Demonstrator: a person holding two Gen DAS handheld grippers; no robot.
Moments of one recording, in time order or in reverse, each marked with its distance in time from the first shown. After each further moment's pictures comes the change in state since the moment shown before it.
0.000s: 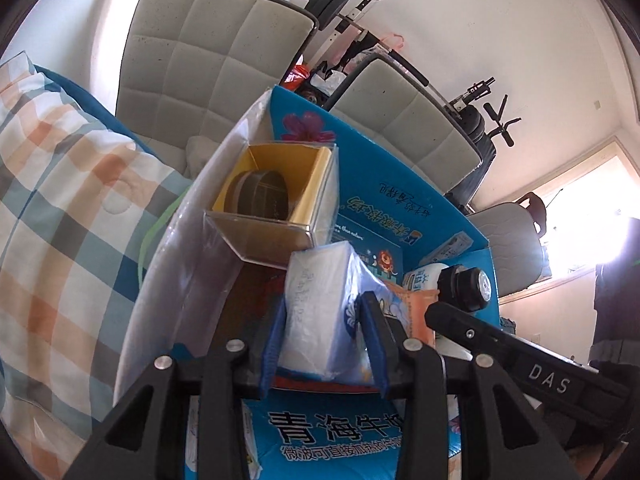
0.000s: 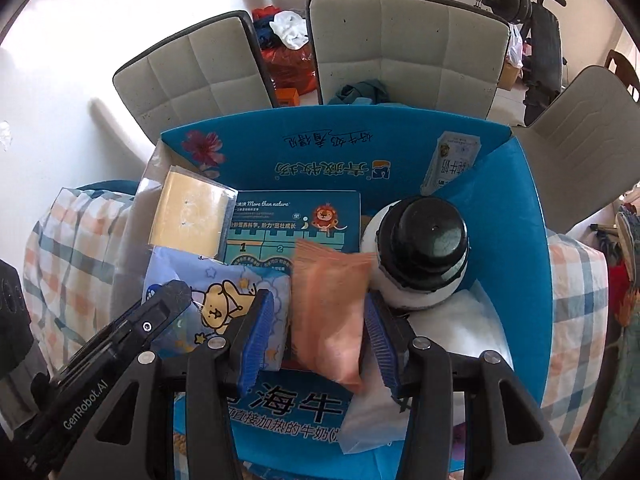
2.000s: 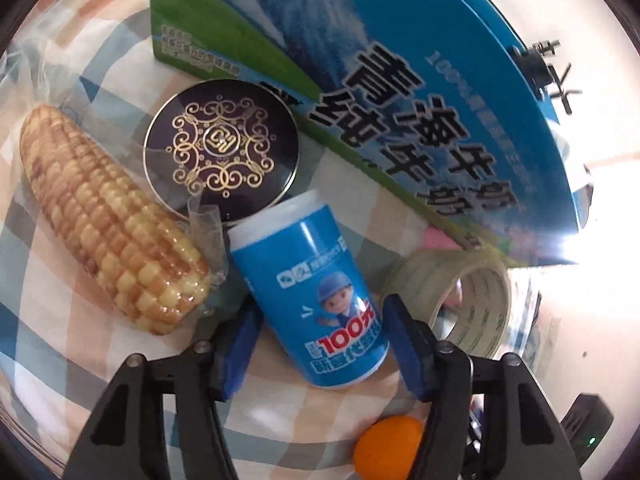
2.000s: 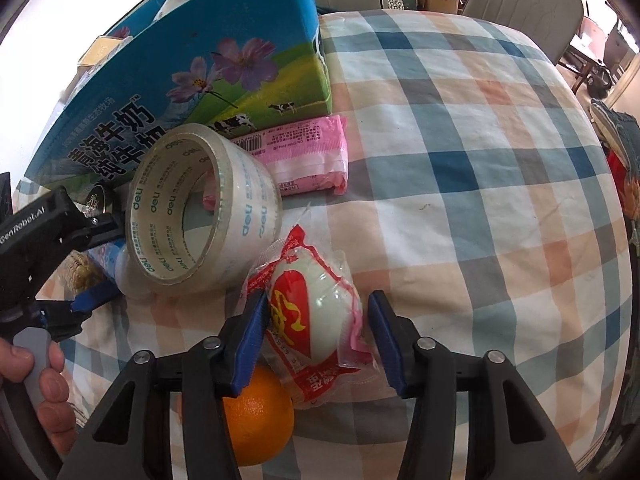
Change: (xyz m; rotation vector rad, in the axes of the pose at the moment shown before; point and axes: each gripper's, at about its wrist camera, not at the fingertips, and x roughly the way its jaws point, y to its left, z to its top) left arm 0.010 -0.003 -0.215 -0.142 0.241 0.169; right arm -0.001 -0.143 -0.265 0.163 0.022 -0.007
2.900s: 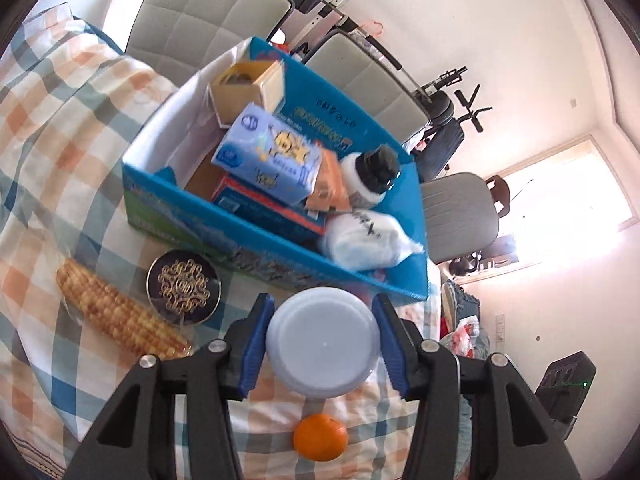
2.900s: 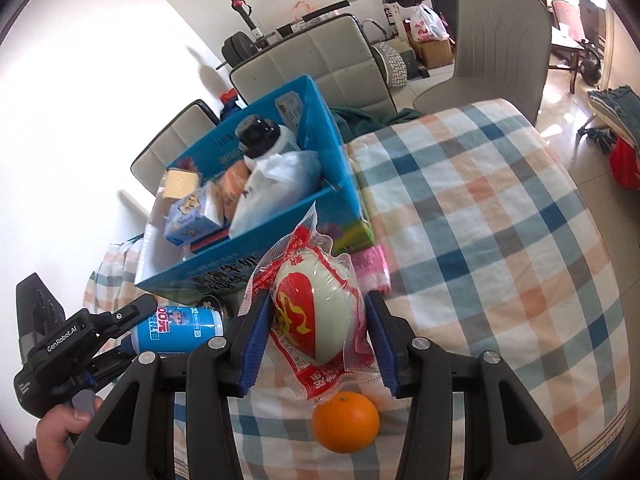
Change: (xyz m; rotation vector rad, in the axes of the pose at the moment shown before) left arm -0.139 -0.028 0.063 0.111 -0.192 -0.294; right arm -0.109 0.016 0.050 0.149 -0.267 0.221
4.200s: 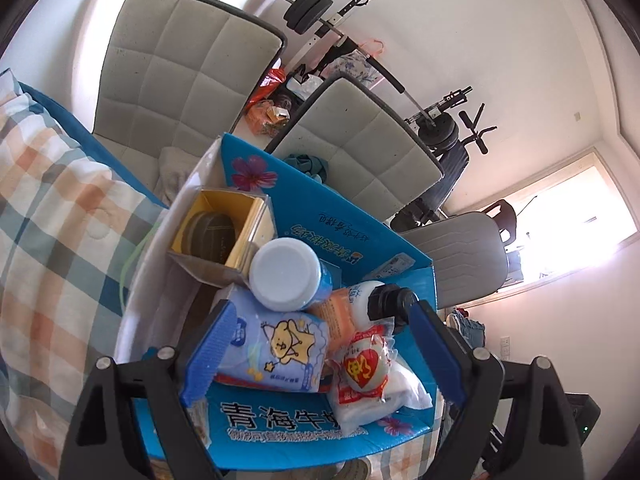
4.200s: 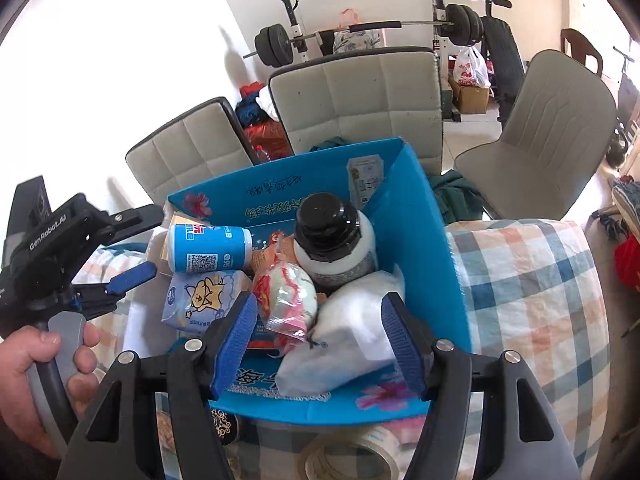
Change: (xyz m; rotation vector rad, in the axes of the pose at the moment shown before) left arm 0.041 0.009 0.151 0.032 -0.039 0.026; right arm 0.070 0.076 0.099 -0.159 -0.025 -0.084
